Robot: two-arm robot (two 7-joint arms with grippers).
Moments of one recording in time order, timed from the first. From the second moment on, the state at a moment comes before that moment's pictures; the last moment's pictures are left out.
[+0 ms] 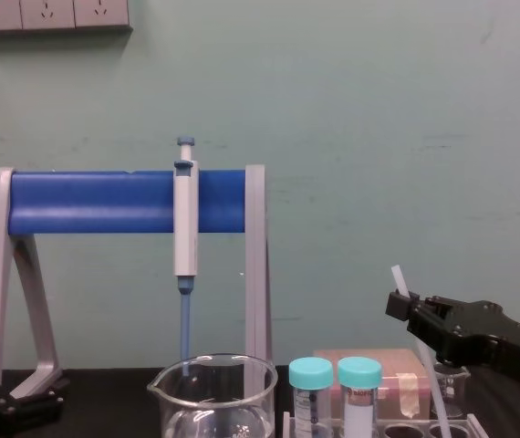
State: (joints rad) left arm -0.20 0.60 0.45 -1.41 -0.25 -0.12 0.03; right arm 0.49 0.29 -0.35 -0.91 0.56 -0.39 0.82
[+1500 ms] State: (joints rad) left arm -0.20 0.60 0.45 -1.41 -0.25 -0.12 0.03; right arm 0.47 0.29 -0.35 -0.95 0.52 -0.41 0.76
